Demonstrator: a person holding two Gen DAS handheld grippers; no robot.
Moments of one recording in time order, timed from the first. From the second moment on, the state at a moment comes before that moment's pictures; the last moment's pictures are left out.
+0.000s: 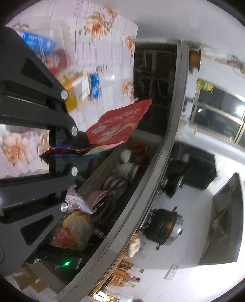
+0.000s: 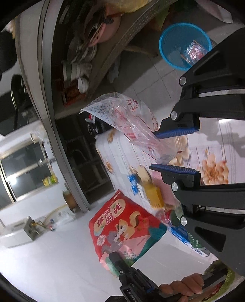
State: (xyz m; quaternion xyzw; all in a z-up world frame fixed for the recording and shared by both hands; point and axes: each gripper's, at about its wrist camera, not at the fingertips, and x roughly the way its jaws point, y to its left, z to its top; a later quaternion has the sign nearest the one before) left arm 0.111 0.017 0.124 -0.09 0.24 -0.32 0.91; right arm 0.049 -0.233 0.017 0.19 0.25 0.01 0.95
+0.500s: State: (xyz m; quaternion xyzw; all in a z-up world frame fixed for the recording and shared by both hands) left arm 0.135 -0.207 0.079 0.01 0.36 -0.46 0.82; right arm -0.029 -0.396 -0.049 0.29 0.26 -0.17 0.90
